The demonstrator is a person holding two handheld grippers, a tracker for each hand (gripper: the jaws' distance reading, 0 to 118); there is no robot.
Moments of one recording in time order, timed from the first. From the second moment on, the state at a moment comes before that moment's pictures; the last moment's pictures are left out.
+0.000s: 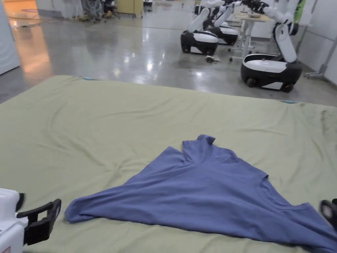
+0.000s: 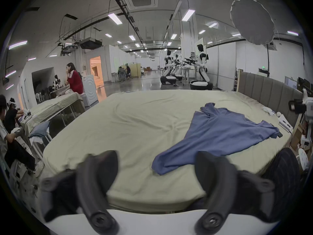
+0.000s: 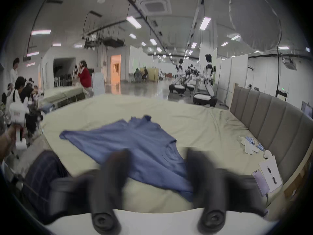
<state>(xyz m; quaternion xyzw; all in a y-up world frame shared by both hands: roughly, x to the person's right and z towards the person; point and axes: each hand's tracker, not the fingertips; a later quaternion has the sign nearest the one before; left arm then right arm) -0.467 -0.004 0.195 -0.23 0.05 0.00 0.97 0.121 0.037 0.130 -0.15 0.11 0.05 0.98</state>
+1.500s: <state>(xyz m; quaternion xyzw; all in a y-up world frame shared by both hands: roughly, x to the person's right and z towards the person) -0.484 -0.051 0.063 -0.34 -0.05 0.03 0.94 0.042 -0.069 -0.277 -0.45 0.12 0.16 0.87</state>
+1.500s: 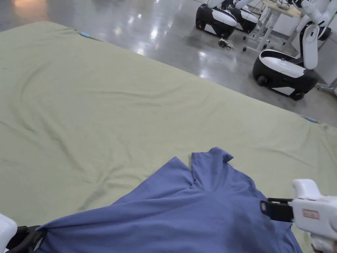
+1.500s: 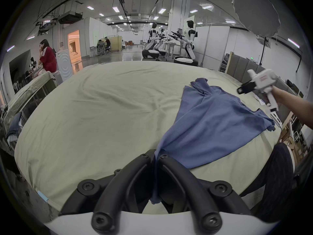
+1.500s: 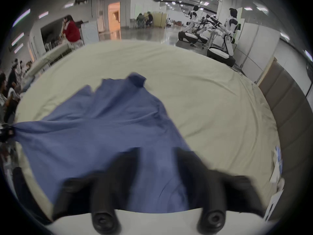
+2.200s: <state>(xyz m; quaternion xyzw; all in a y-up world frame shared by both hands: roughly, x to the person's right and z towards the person) -0.490 -0.041 0.027 -0.33 -0.05 0.05 0.94 0.013 -0.035 -0.286 -0.41 0.13 0.01 0.90</state>
